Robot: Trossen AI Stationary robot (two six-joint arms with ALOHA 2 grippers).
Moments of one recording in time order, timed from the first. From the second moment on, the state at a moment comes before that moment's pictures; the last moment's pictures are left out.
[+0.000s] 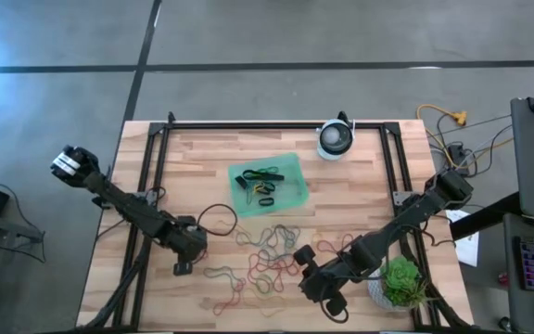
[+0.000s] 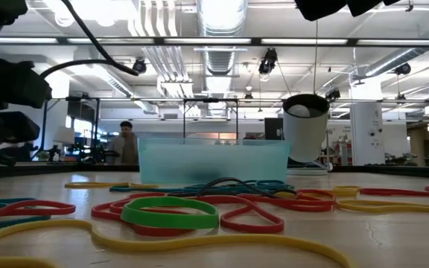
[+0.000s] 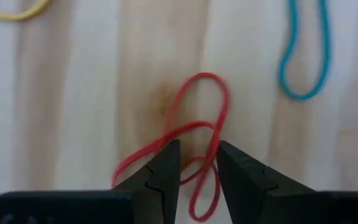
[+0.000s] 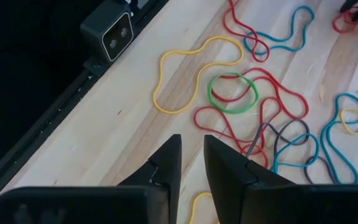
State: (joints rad) left arm -0.57 1.27 0.51 -0.47 0.01 -0.70; right arm 0.61 1.73 1.24 -0.41 0.11 -0.01
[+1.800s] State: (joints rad) left arm -0.16 1.27 0.81 -0.14 -0.67 0.35; right arm 0.61 1.74 1.23 -0.41 0.11 0.00
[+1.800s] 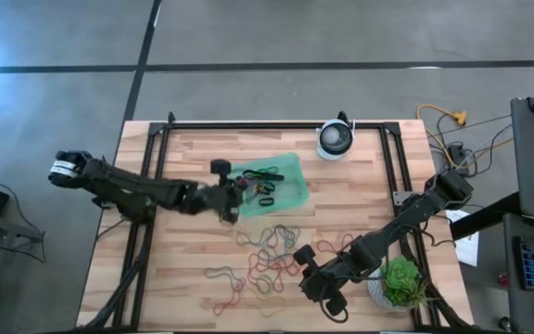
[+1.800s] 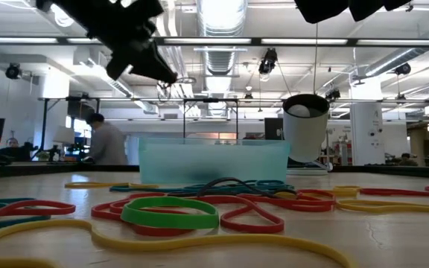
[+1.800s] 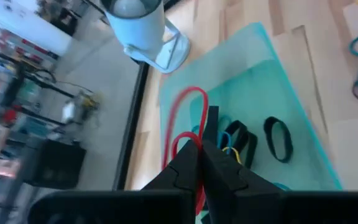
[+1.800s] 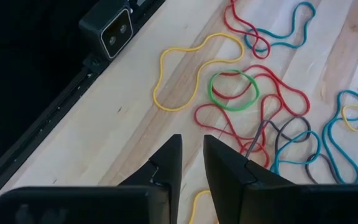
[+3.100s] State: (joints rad) left arm 0.12 1.48 0.90 -0.17 -0.26 0.25; right arm 0.61 1.74 1.21 -0.44 0.12 0.11
